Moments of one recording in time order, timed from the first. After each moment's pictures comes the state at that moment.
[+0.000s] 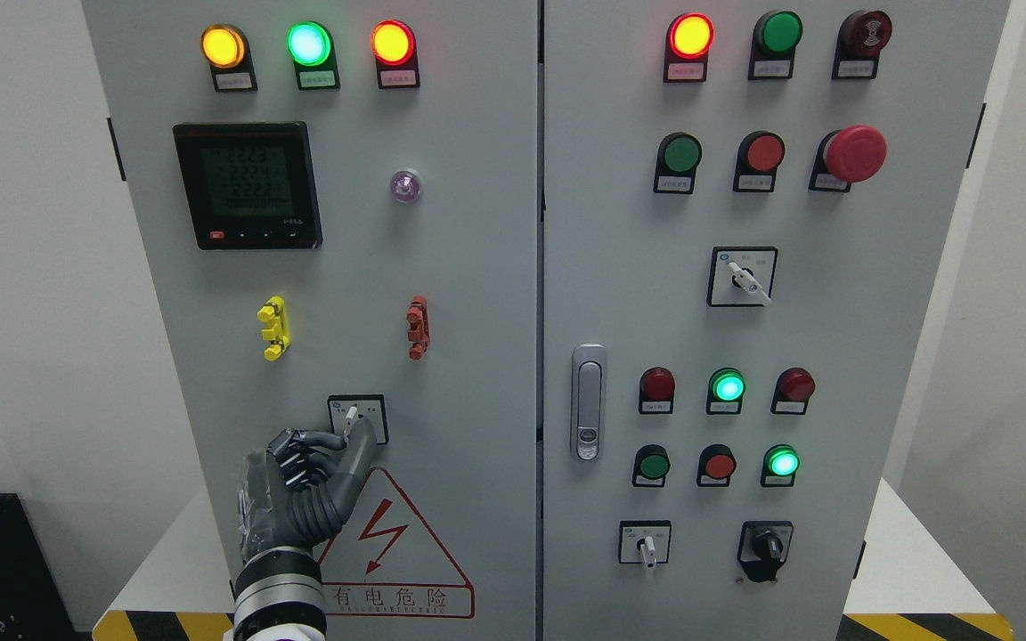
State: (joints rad) left arm -0.43 -0.15 -0.08 -1.95 -0.19 0.70 0.38; right arm 0.09 0.12 0.08 -0.13 0.00 0.02 -0.08
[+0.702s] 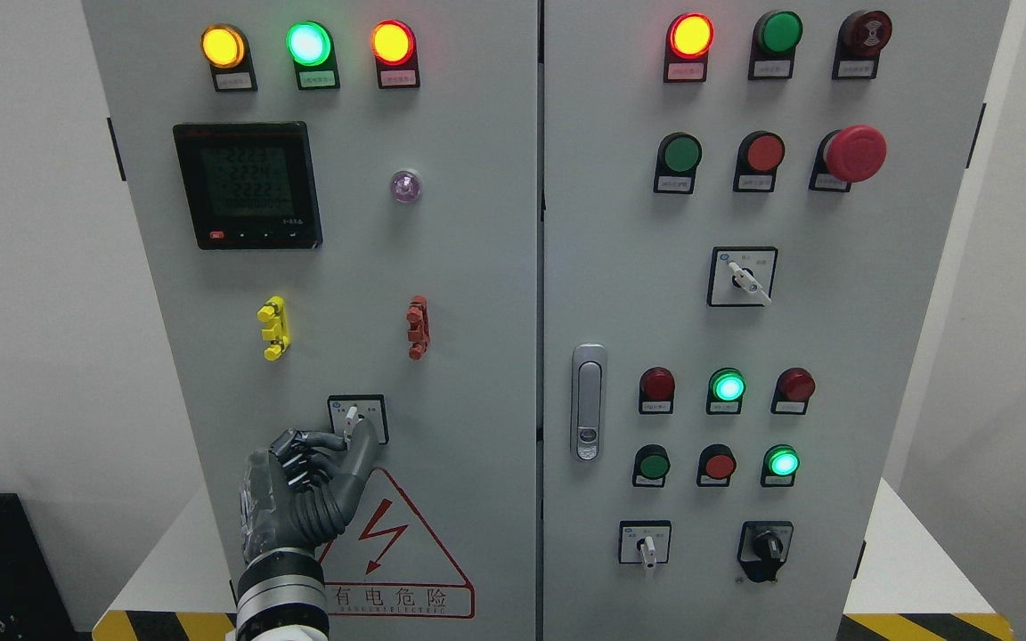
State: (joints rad) left arm -0.43 -0.15 -0.09 -1.95 -0.20 0.70 0.38; right arm 0.09 0.12 0.08 -0.13 0.00 0.02 -0.08
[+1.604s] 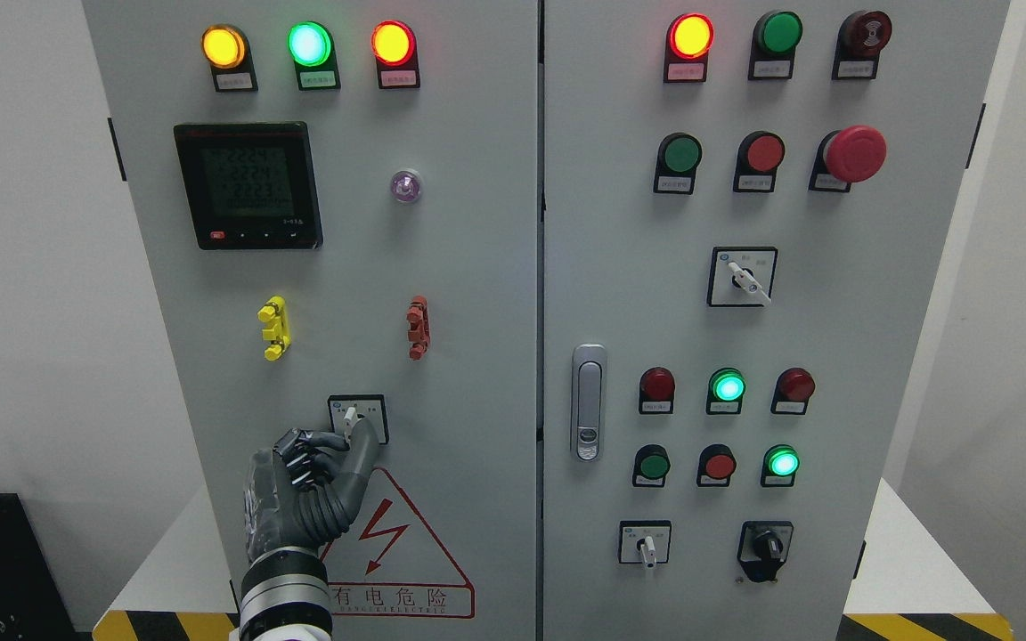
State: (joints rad) left arm -0.43 -0.15 -0.10 -1.95 -0.20 0.70 0.37; right arm 0.09 0.12 0.08 -0.13 0.00 0.02 -0.08
